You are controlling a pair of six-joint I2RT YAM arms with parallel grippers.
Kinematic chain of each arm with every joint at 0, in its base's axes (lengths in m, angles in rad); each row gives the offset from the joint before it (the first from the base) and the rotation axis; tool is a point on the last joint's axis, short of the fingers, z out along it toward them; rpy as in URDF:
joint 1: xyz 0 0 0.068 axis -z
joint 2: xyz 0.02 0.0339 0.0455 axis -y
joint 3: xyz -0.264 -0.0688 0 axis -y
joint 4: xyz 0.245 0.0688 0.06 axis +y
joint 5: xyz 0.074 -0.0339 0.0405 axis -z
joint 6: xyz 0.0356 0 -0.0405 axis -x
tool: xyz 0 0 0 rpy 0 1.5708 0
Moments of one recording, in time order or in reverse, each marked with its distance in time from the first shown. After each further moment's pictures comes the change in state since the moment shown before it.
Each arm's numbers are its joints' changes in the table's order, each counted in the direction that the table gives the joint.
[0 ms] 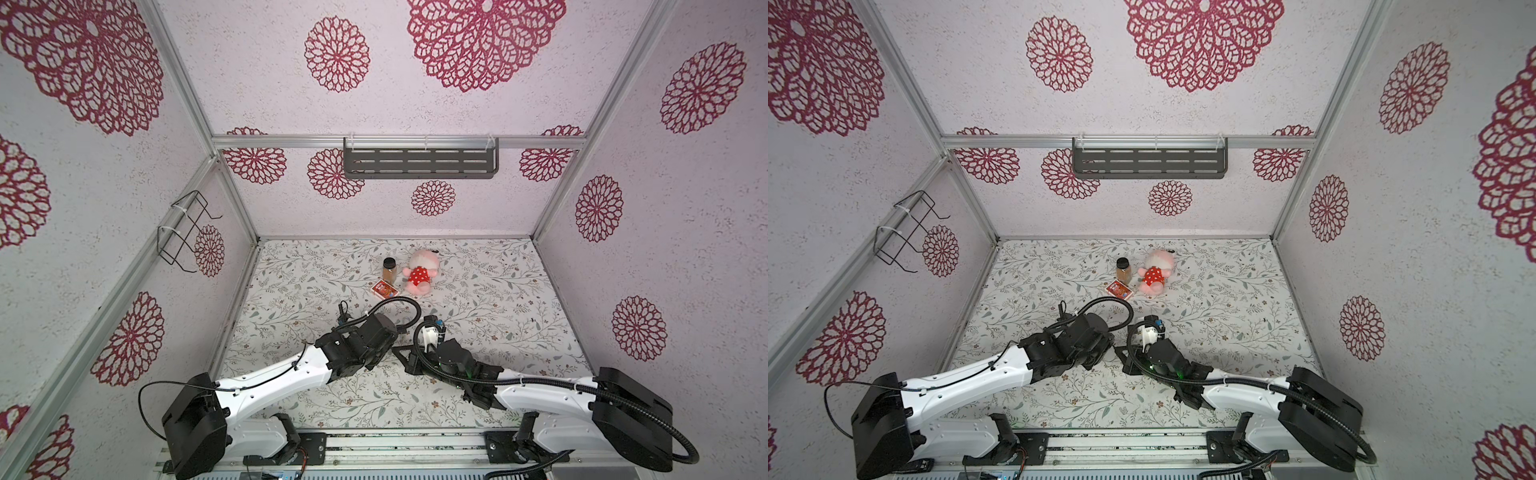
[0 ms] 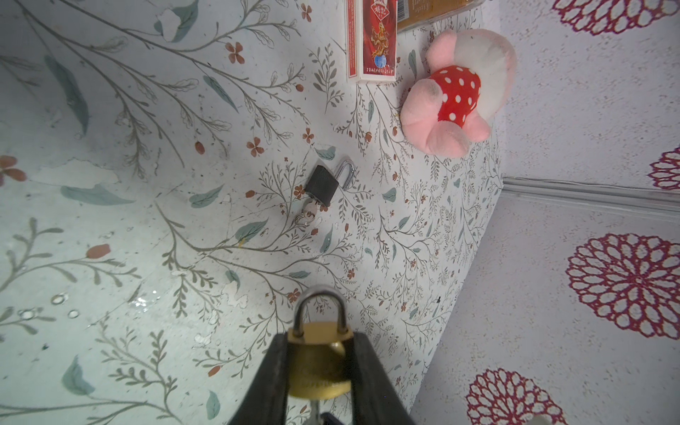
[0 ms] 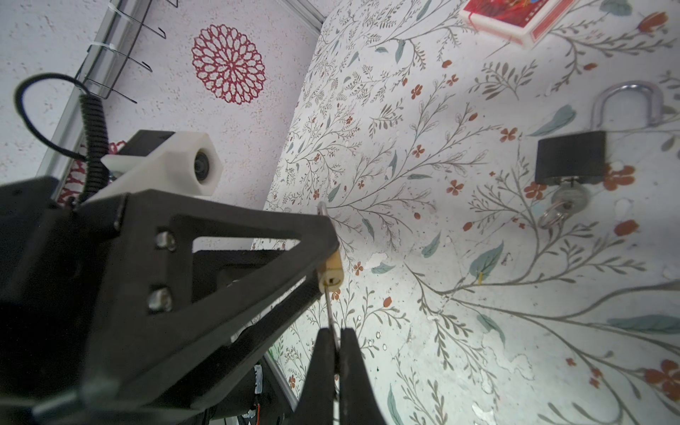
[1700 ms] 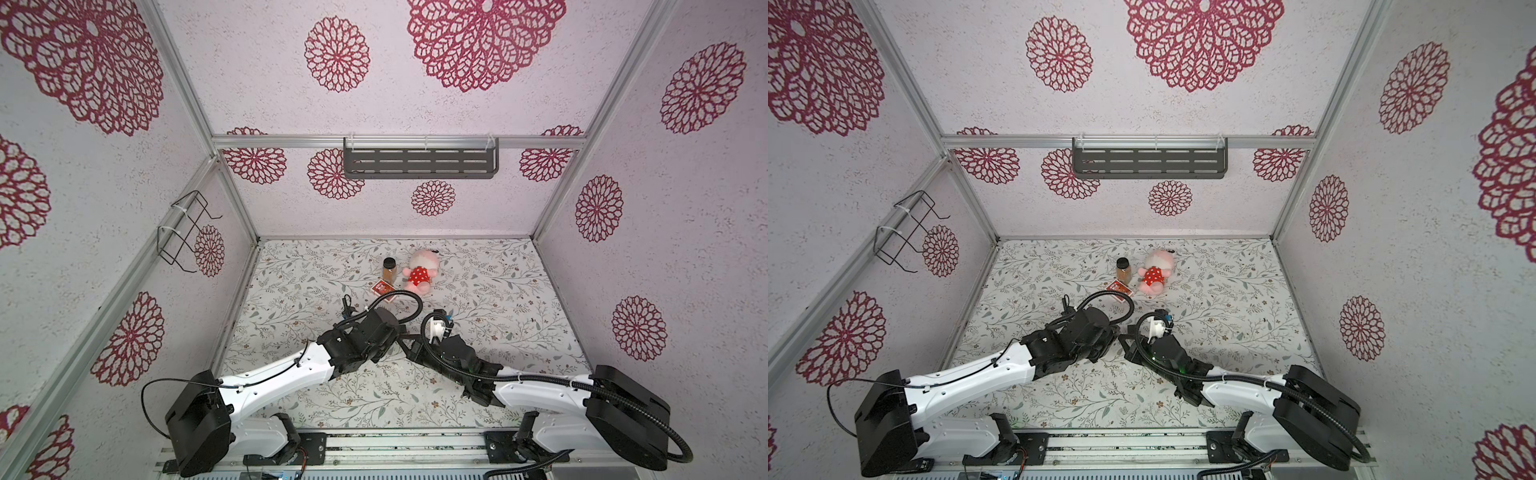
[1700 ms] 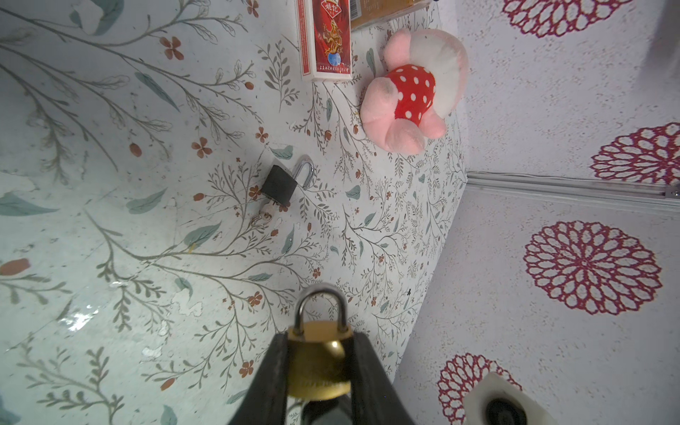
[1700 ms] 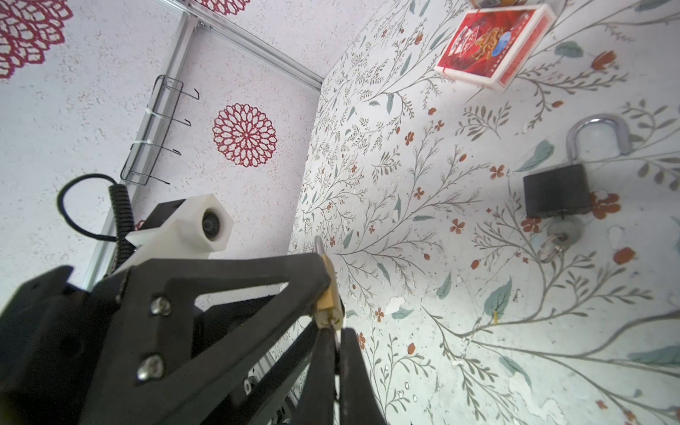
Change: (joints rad) left arm 0.000 -0.023 0.018 -0.109 0.010 -0.023; right arm 0.026 -0.033 -0.015 -0.146 0.063 -0.180
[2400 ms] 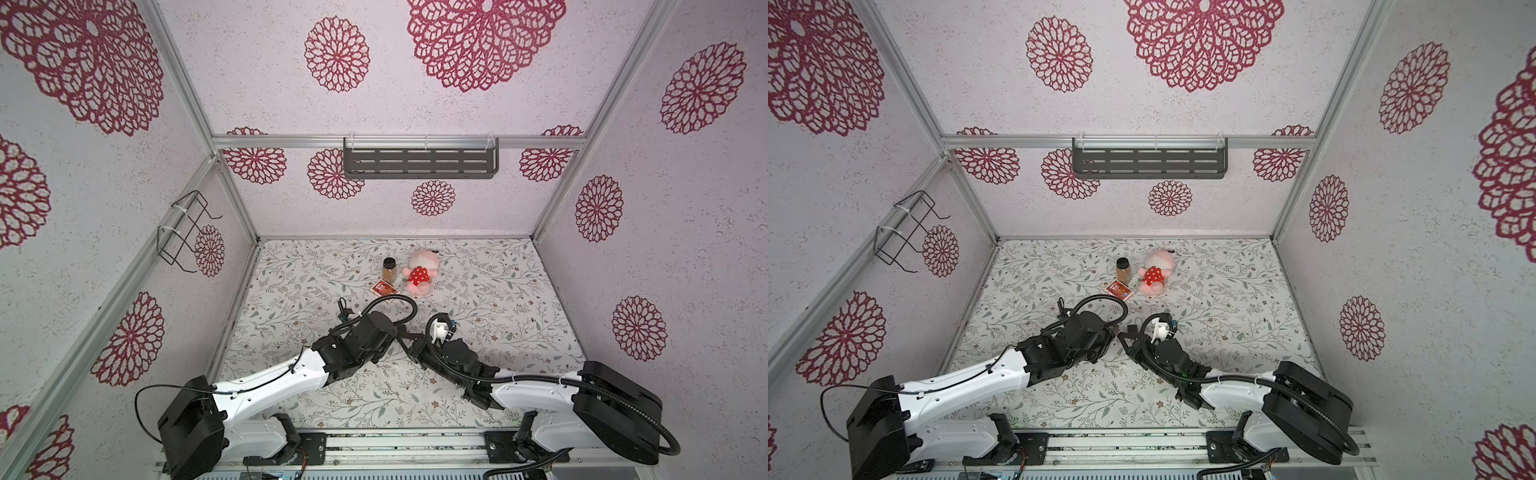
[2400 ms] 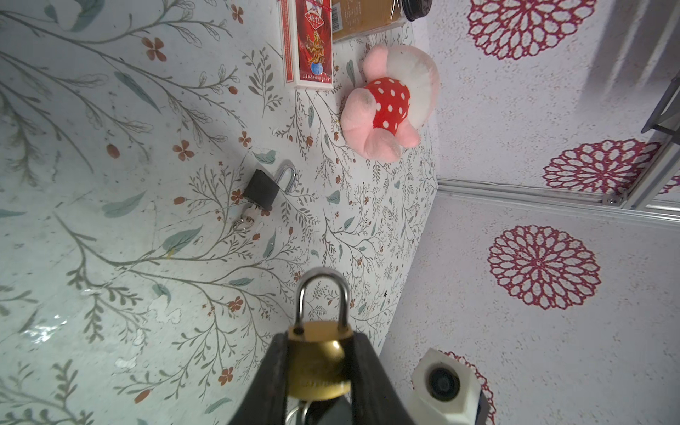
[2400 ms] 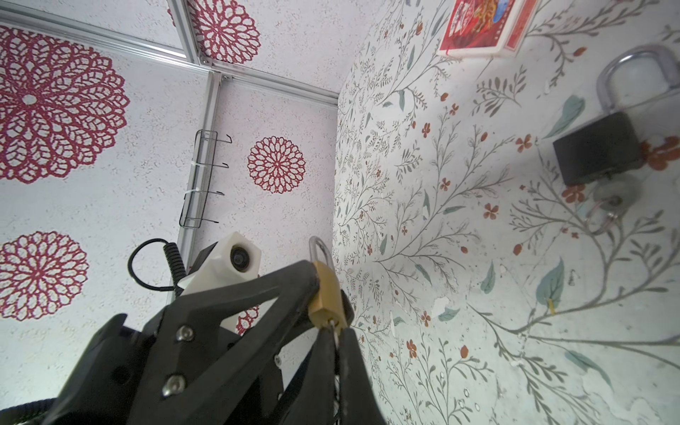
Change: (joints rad) left arm 0.003 0.053 -0.066 -0.094 -0.026 0.024; right arm -0.006 -0.032 -0.041 -0.149 0.024 -0.195
